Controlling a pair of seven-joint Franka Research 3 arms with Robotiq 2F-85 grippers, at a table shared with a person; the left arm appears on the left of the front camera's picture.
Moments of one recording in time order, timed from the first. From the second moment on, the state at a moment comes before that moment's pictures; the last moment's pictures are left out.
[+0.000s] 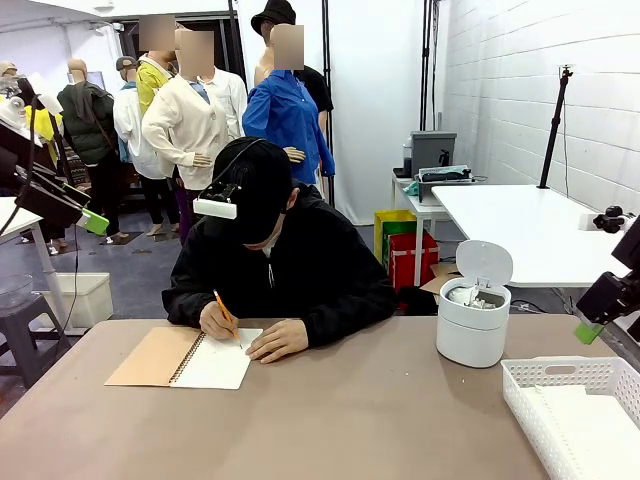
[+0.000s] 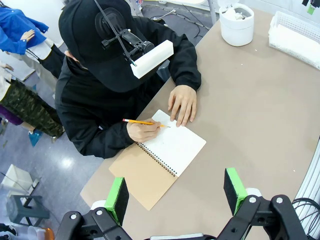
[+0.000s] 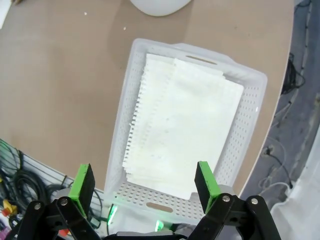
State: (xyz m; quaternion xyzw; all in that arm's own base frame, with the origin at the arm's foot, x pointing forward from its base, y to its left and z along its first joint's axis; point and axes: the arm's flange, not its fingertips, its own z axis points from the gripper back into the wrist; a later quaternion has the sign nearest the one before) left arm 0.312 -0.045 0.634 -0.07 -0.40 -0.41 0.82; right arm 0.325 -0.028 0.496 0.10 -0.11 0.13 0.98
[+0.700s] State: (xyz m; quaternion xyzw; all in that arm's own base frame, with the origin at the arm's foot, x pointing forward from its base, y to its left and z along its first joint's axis) left arm 0.312 -0.045 0.634 -0.07 -0.40 -0.41 0.82; right arm 0.328 0.124 0.518 0.14 -0.13 0.39 0.90
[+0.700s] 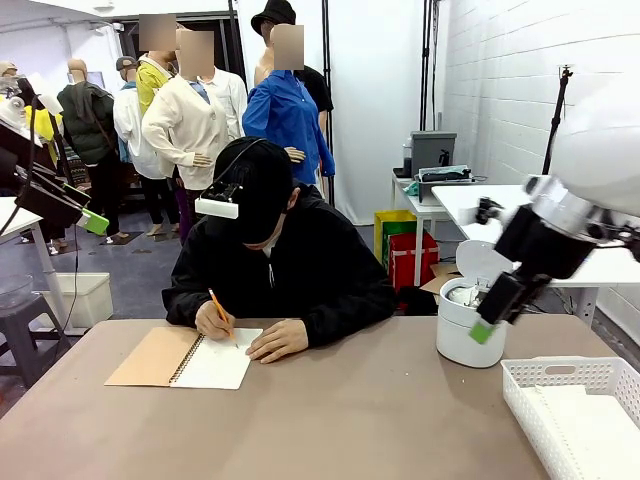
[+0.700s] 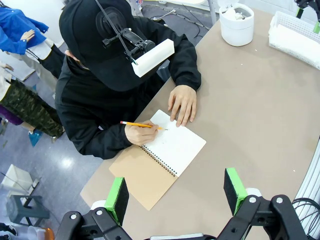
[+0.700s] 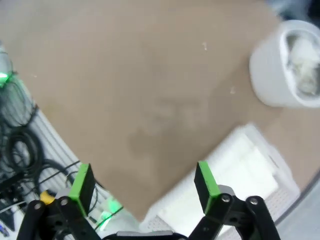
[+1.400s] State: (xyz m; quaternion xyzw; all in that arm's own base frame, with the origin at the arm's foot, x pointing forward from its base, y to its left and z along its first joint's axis) left arm 0.312 -0.045 0.634 -0.07 -0.40 -0.41 0.82; right arm 0.391 0.200 0.599 0.19 -0.21 0.49 0.83
